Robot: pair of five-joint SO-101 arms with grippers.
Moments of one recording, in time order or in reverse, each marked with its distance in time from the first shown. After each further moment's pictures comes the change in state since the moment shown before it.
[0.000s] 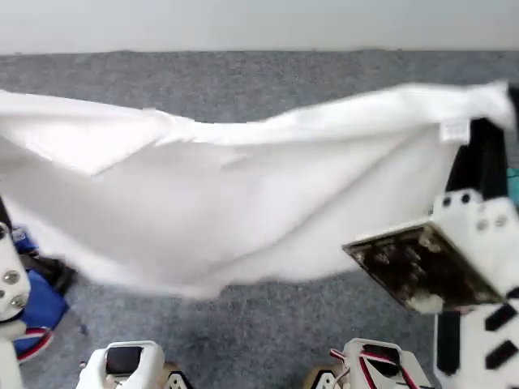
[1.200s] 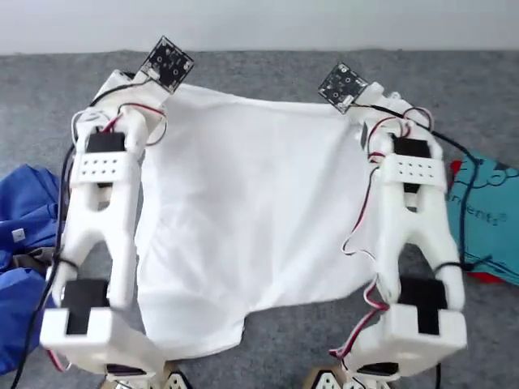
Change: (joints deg) left arm 1.3 48.1 51.3 -47.3 -0.2; right arm -1.8 38.4 66.4 -68.0 0.4
